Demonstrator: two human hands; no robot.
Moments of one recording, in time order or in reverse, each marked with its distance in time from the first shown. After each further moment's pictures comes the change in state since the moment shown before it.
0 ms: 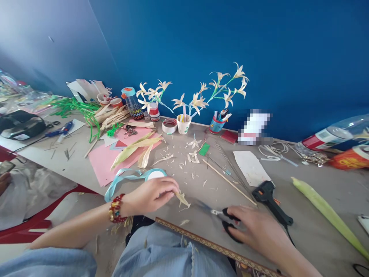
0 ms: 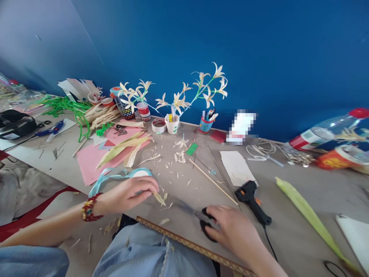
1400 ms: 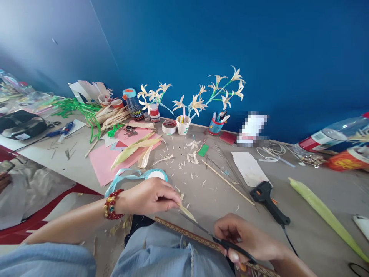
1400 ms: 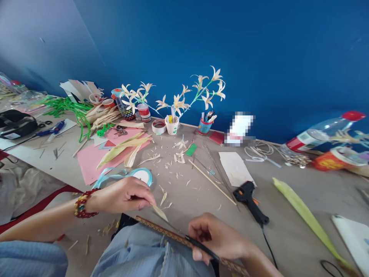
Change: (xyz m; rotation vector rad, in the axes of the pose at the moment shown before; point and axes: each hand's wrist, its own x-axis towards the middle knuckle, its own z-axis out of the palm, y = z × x) left_hand 0.003 0.017 -0.020 -0.141 -0.119 0.068; right_hand 0.012 -0.034 -0.010 1.165 -0.671 0.006
